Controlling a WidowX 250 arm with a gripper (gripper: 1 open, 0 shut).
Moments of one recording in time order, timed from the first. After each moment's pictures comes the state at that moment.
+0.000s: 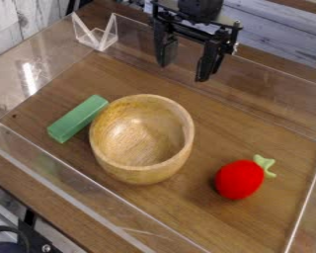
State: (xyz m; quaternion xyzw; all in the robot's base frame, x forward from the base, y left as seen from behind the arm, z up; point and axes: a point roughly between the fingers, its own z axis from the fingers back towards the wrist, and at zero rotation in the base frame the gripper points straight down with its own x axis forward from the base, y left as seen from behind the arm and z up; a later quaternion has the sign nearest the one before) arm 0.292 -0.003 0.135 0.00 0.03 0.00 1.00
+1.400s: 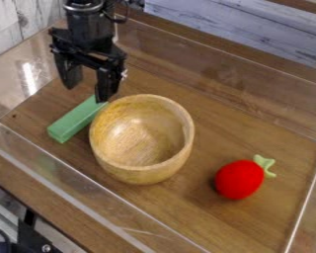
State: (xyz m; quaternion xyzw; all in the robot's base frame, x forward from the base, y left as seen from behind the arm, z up) arm 0.235 0.113 0.091 0.03 0.00 0.06 1.00
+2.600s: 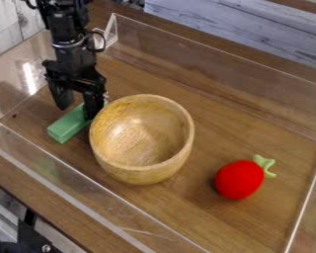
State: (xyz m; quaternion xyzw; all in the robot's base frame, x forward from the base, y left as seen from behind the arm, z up) arm 0.251 0.156 0.027 0.00 0.00 0.05 1.00
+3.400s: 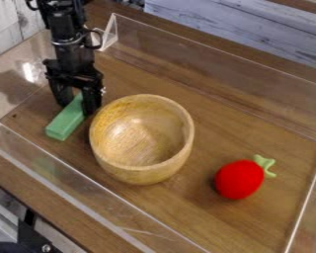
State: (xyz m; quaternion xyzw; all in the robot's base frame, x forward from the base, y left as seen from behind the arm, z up) arm 0.265 0.173 0.020 -0.02 0.01 0.06 1.00
